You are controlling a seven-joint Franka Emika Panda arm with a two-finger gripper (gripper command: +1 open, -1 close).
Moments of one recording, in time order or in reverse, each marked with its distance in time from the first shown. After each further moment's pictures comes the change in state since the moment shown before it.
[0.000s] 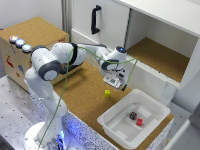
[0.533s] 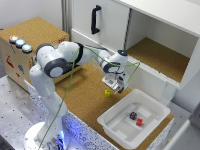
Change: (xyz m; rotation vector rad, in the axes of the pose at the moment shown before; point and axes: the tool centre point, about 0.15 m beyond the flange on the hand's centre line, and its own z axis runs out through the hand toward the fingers) arm -0.002 0.027 -0.009 -0.020 0.068 0.512
